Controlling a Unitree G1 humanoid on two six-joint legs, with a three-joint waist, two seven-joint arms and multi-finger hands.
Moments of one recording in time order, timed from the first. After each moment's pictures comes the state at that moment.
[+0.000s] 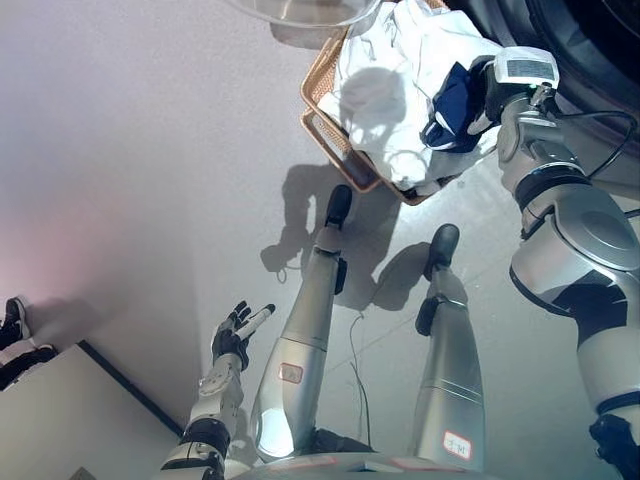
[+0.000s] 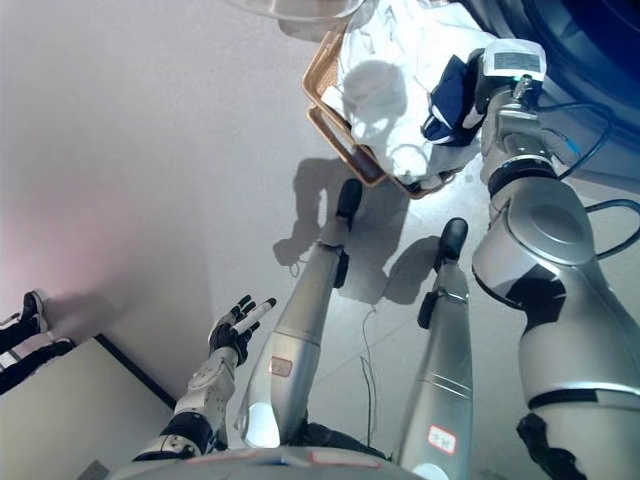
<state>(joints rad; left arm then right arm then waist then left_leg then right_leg) -0.13 0.04 0.13 0.88 -0.32 -0.09 0.10 -1.48 -0.54 1.18 1.56 -0.10 0.03 -0.25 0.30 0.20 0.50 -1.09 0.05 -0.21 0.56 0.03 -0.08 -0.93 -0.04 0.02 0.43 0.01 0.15</state>
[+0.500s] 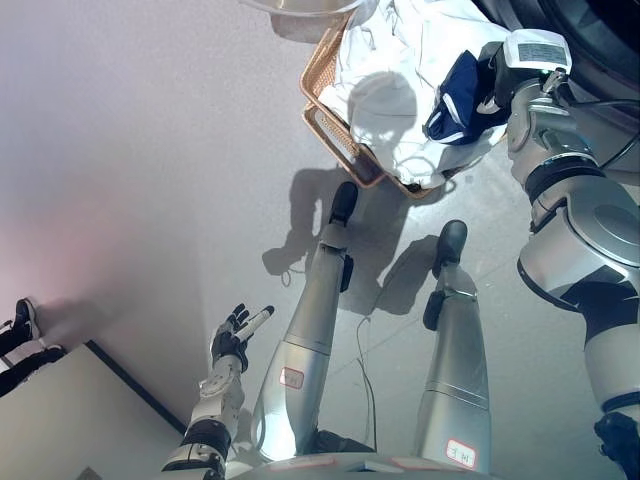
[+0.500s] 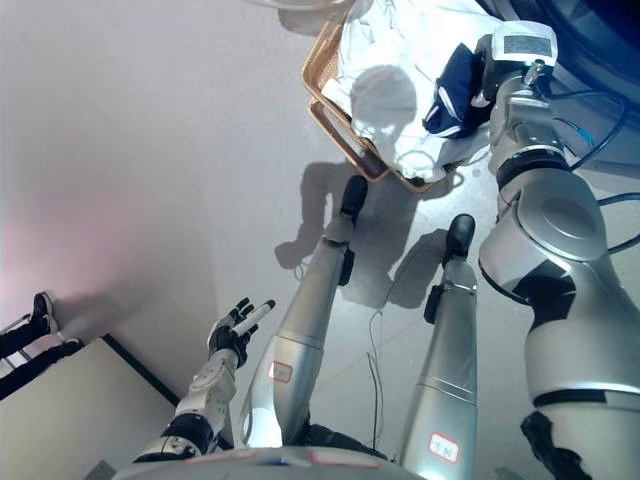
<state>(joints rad) -0.13 0.03 0.12 0.88 -0.32 -0.11 0.12 -1.50 -0.57 1.18 1.55 -0.10 0.02 -0.26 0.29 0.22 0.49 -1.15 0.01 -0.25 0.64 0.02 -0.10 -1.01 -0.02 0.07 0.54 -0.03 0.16</state>
